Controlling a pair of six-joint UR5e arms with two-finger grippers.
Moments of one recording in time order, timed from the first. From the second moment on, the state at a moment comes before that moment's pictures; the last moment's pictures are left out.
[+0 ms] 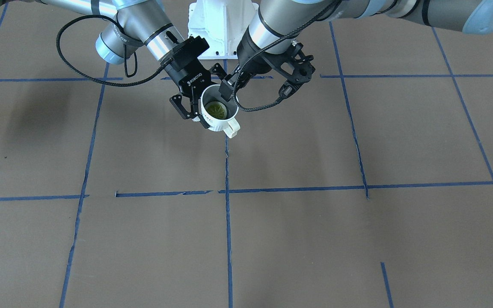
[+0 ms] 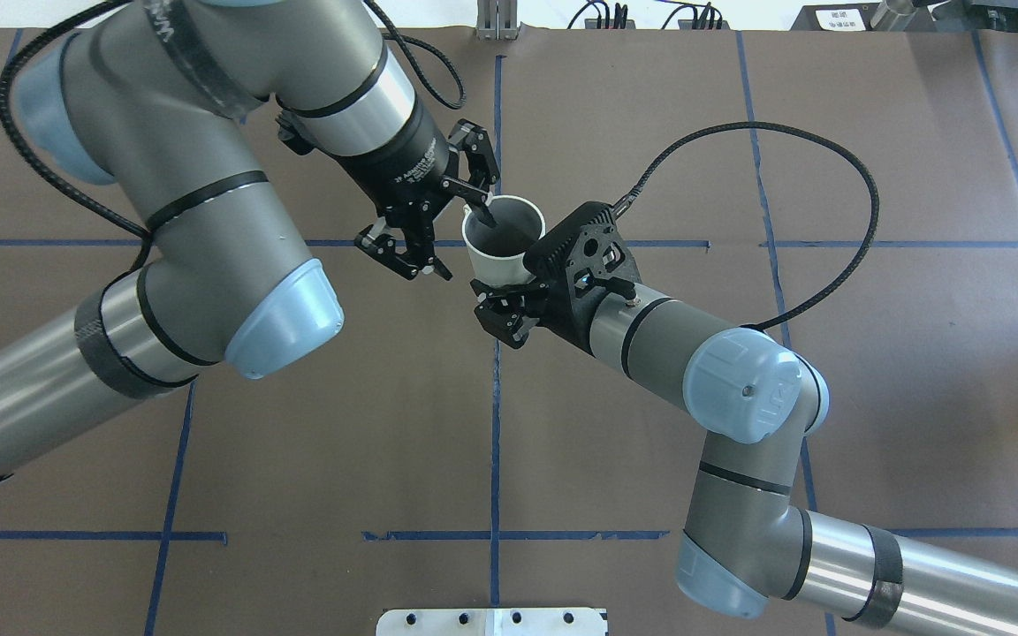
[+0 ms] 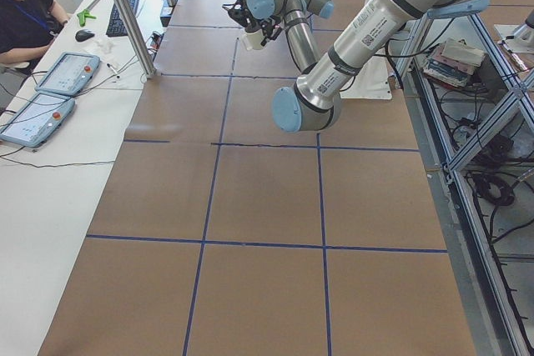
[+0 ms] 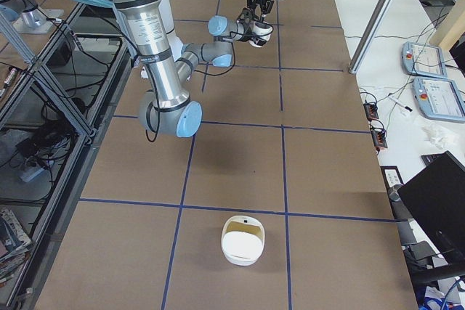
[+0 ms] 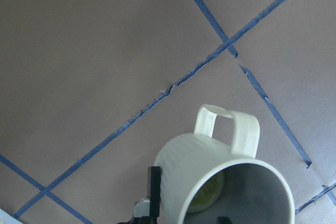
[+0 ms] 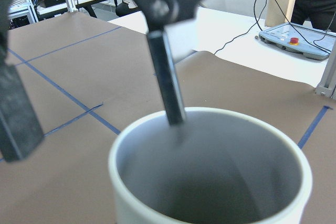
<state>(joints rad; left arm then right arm) -0.76 -2.40 -1.78 -1.51 -2.31 -2.05 0.40 -1.09 1.74 -0.66 1.31 0.58</state>
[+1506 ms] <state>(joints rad) -0.97 -1.92 -1.92 -1.27 -2.20 -0.77 0.62 -1.39 1.73 -0.56 1.32 0.73</state>
